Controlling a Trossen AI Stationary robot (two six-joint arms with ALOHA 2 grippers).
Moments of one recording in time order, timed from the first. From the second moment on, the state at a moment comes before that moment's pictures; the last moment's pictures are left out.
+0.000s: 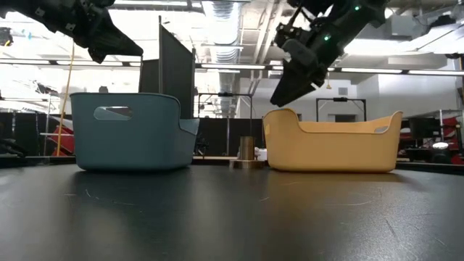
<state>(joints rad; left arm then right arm) -0.19 0.64 0.50 -0.18 -0.52 -0.20 -0.01 1.46 0.95 -0.28 0.36 0.21</state>
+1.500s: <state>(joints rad) -0.19 0.64 0.50 -0.25 -0.45 -0.27 0.26 1.67 1.14 -0.49 0.14 0.10</state>
